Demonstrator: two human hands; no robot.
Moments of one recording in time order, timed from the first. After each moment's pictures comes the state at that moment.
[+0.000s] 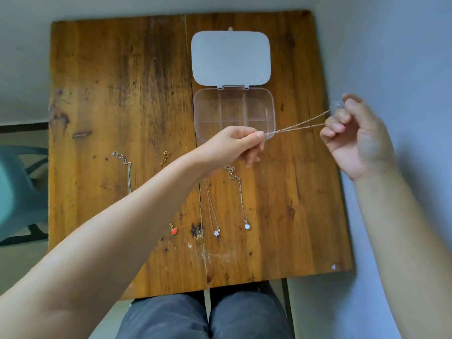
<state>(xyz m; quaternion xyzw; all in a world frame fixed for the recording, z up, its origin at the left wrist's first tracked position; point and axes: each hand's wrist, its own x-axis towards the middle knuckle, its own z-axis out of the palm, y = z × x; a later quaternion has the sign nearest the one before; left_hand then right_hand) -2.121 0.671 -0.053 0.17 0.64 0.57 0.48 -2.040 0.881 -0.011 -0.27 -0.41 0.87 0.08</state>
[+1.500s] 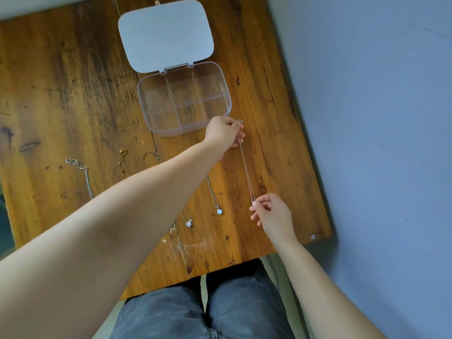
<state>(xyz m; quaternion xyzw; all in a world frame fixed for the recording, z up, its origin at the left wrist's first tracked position) -2.090 0.769 -0.115 -0.06 0.78 0.48 0.41 -1.878 0.799 -0.139 -0.47 -0.69 0.54 -0.12</state>
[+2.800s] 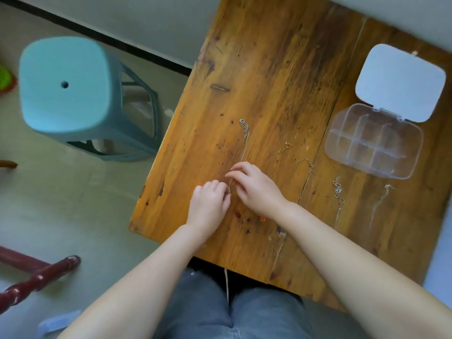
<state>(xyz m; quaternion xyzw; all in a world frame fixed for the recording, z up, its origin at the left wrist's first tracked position) -1.998 0.421 -0.141 0.03 0.96 0.25 0.11 -2.054 0.564 -0.140 0.25 -0.91 0.26 -0.21</state>
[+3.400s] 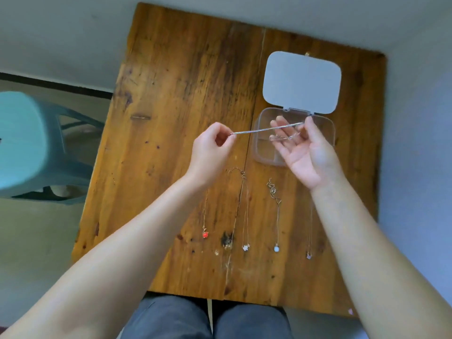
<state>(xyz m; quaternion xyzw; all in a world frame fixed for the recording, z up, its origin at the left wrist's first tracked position) -2.137 0.546 -0.075 -0.04 0.84 0.53 0.09 -2.126 0.733 -0.041 -0.32 -0.36 0.87 -0.10</state>
